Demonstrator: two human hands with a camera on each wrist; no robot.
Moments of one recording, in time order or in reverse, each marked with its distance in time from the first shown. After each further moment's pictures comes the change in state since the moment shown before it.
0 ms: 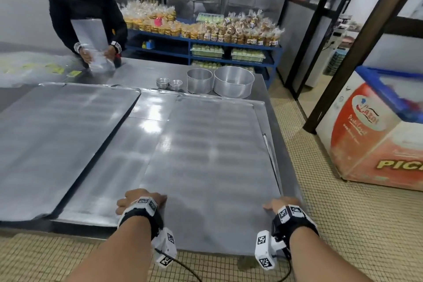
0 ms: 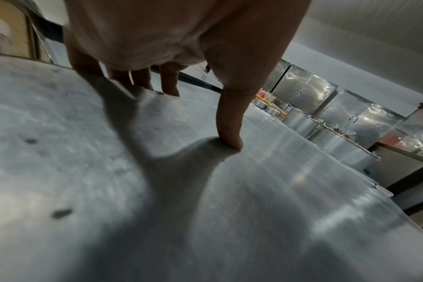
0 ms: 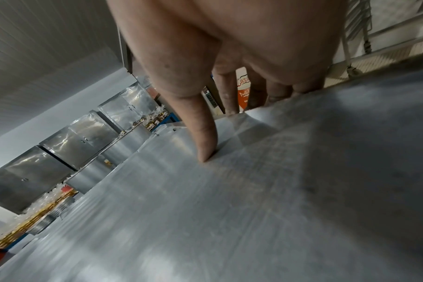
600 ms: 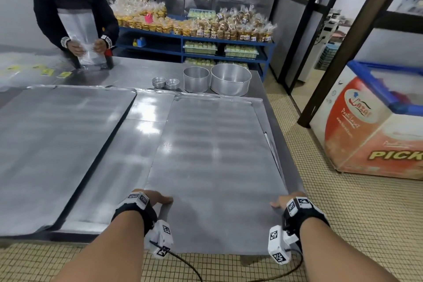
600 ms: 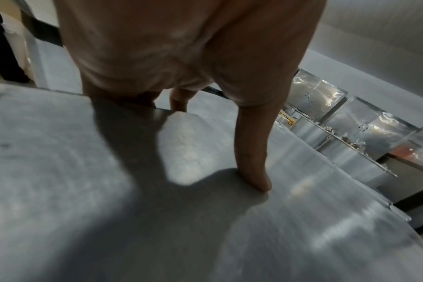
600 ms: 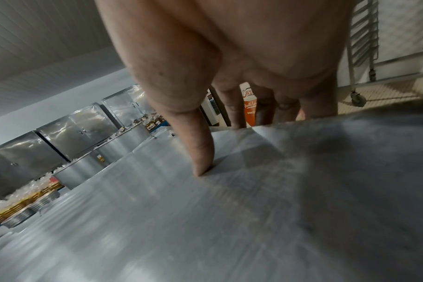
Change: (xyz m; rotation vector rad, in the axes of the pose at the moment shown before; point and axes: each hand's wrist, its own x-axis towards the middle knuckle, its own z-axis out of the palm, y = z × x) left_hand 0.011 0.002 -0.040 0.022 -0.309 0.162; right_hand -0.021 -0.014 -0.013 -0.252 0.075 0.054
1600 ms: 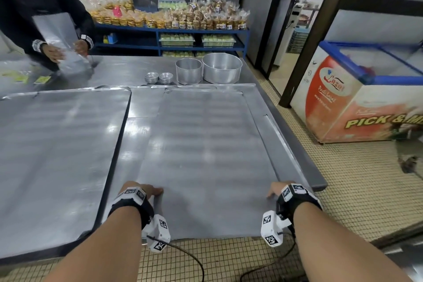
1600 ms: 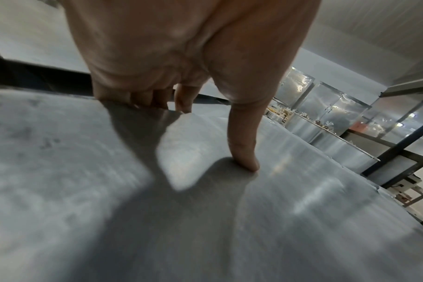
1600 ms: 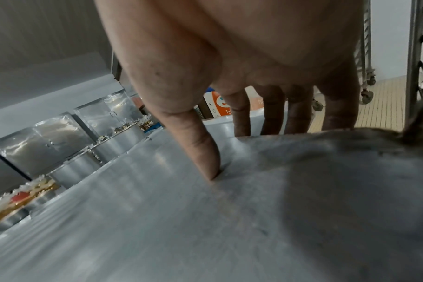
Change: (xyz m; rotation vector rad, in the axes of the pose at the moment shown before) left_hand 0.057 -0.070 -0.075 -0.008 0.091 0.010; right_hand -0.080 -0.035 0.081 -0.271 -0.126 -0.026
